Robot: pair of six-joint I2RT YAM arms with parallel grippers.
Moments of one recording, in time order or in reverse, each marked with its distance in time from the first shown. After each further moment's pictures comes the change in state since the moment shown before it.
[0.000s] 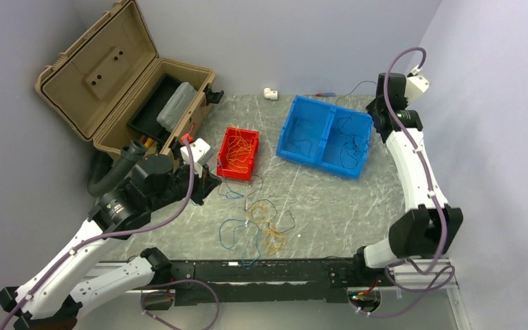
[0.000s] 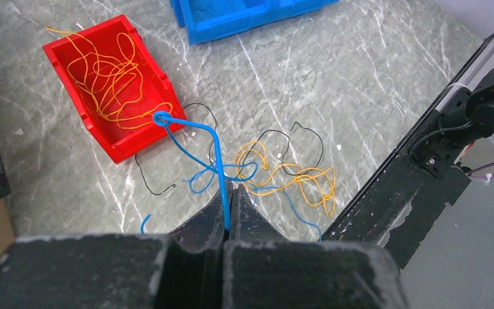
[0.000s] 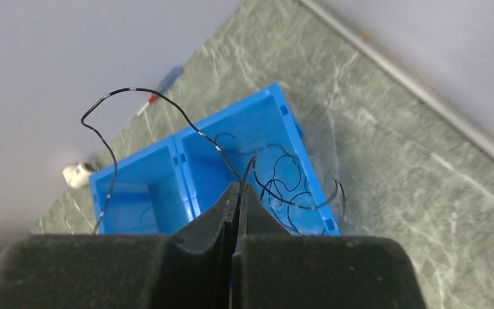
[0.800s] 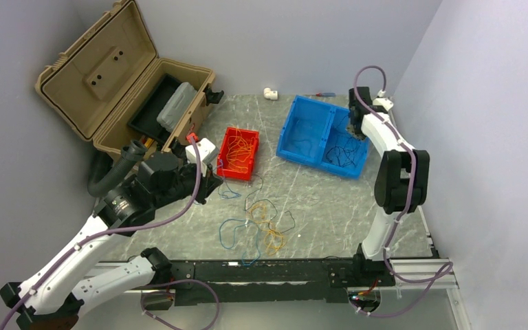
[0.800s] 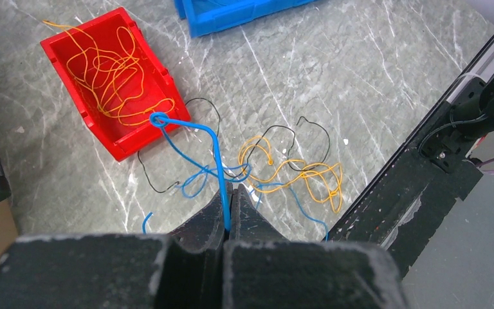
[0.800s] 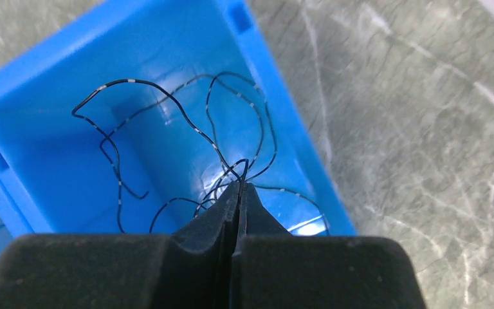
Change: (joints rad) left arm 0.000 0.033 0.000 0.001 -0.001 0.023; right arm -0.019 0.428 0.025 -0.057 -0.035 0.095
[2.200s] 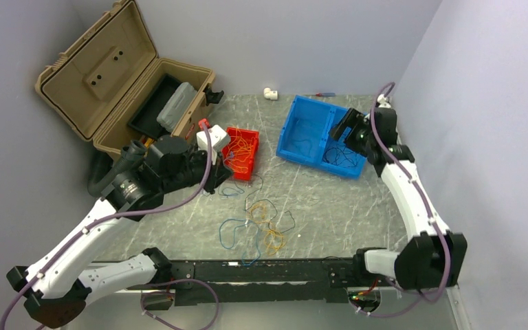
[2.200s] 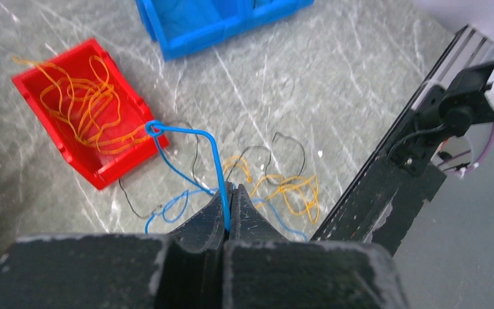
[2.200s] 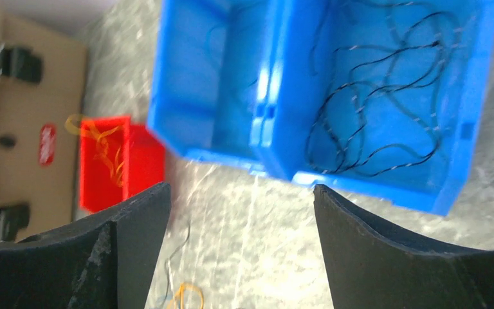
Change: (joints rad) left arm -0.003 0.122 0.116 -0.004 0.079 -0.005; right arm 0.035 -0.579 -0.411 0.218 -0.521 -0.192
